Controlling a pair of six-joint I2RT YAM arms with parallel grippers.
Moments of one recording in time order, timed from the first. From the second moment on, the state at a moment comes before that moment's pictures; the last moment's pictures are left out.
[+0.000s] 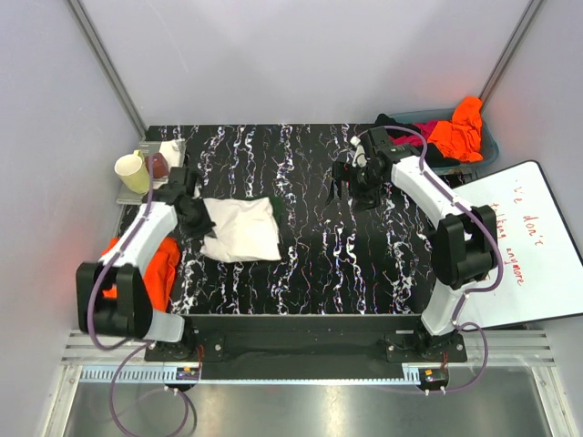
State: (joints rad) left arm -0.11 1.44 1.02 -0.77 0.09 -0.51; right arm 0.33 1.81 1.54 -0.86 -0.38 0.35
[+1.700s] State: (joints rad) left arm 0.67 0.99 1.07 -1.15 -0.11 -0.35; right arm 0.33 1.90 1.65 -0.93 -0.57 0.32
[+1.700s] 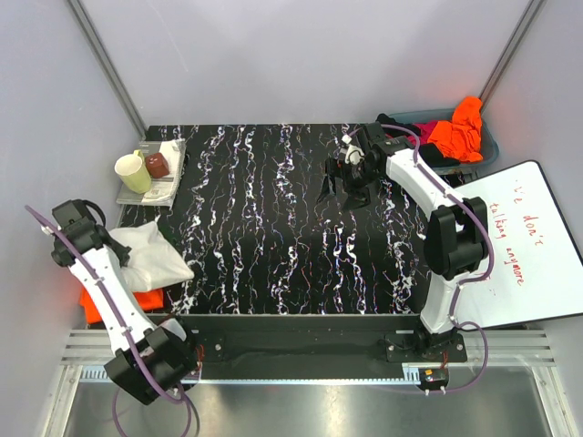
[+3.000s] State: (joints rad) left arm 0.48 1.18 0.76 -0.77 0.40 -0.41; right arm 0.33 1.95 1.62 -0.95 -0.59 0.32
